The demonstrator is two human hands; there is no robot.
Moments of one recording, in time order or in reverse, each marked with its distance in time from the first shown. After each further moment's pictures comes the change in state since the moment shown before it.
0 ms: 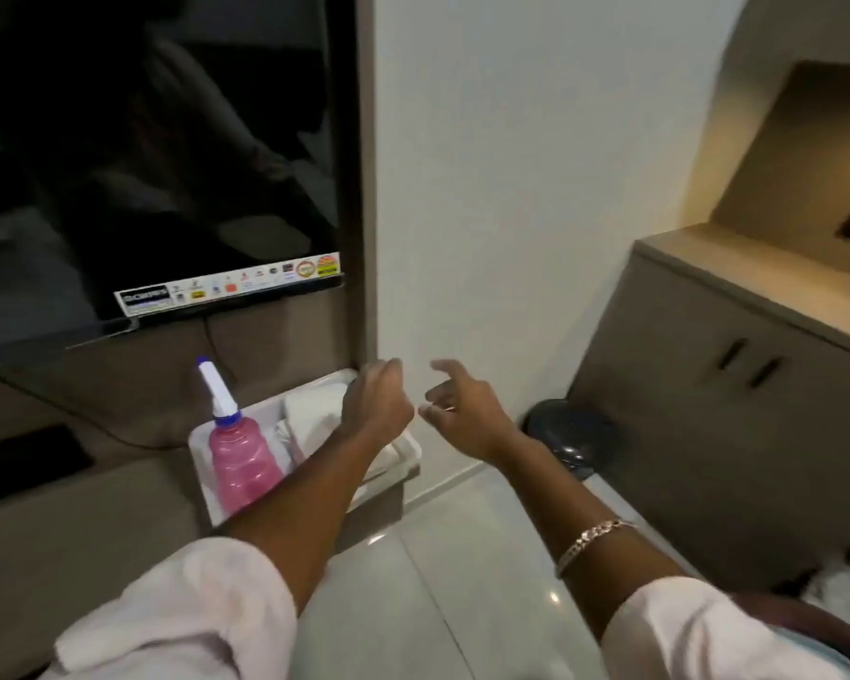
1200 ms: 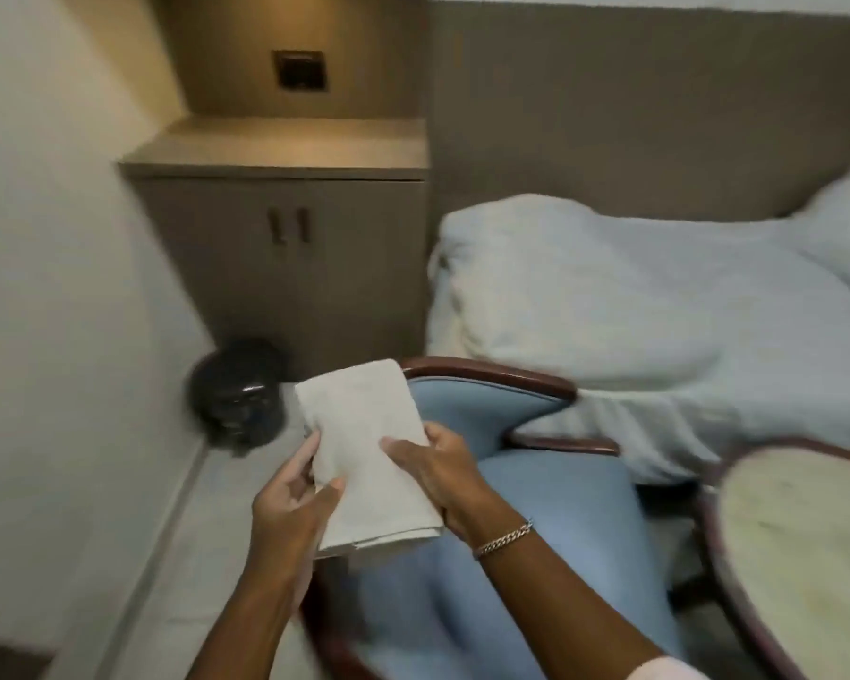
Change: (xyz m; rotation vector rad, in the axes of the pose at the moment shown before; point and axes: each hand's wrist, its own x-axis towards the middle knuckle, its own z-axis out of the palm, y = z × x) left_hand -0.254 0.203 0.163 -1.058 -0.913 0.040; right_hand -0.373 0.170 -0.114 0.991 0.969 0.741
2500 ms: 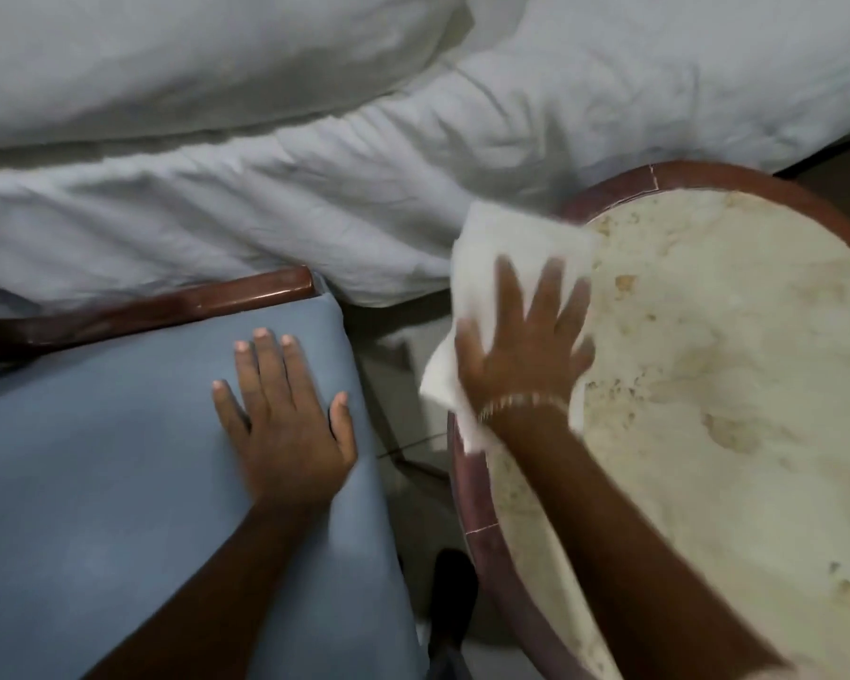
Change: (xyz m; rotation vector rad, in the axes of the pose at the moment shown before) left_hand 0.109 -0.508 0.489 1.739 -0.124 0.573; right_hand 0.197 0.218 -0.638 -1.333 0.786 0.206
